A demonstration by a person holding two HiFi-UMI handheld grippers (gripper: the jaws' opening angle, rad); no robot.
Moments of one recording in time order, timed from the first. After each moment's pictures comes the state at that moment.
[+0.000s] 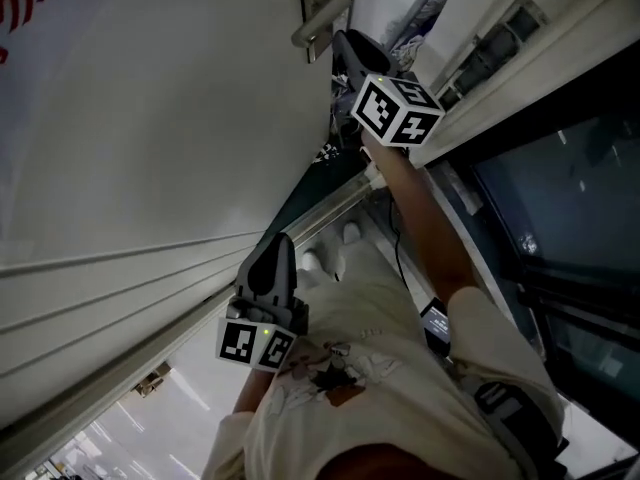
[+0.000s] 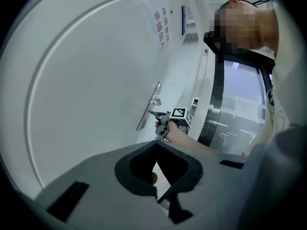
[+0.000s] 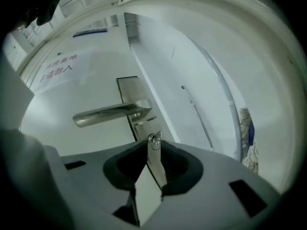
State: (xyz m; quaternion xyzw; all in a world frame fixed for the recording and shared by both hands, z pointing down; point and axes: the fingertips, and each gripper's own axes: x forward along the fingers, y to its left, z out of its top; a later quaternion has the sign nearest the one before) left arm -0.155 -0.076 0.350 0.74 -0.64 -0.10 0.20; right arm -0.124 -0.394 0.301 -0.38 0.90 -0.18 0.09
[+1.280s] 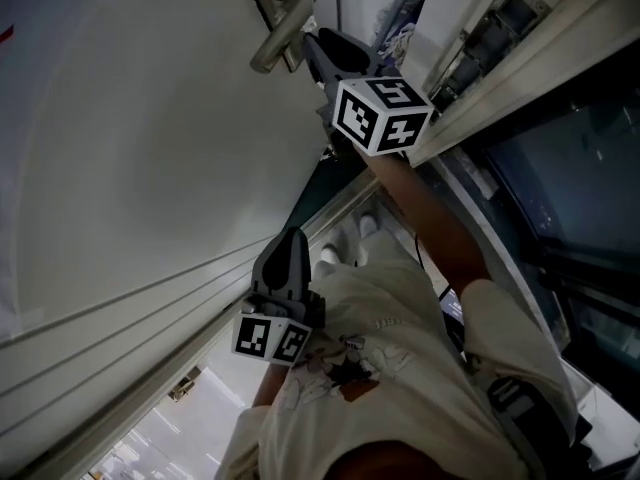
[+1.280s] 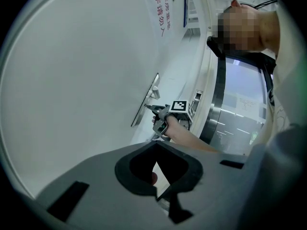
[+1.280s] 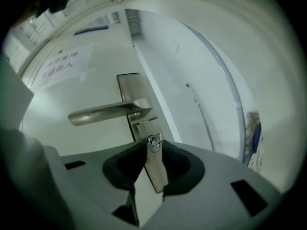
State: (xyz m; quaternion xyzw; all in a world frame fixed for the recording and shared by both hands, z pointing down) left arm -0.133 -0.133 0.360 0.75 -0.62 -0.09 0.22; right arm -0.127 -0.410 0.294 -0.36 0.92 -0.16 0.08
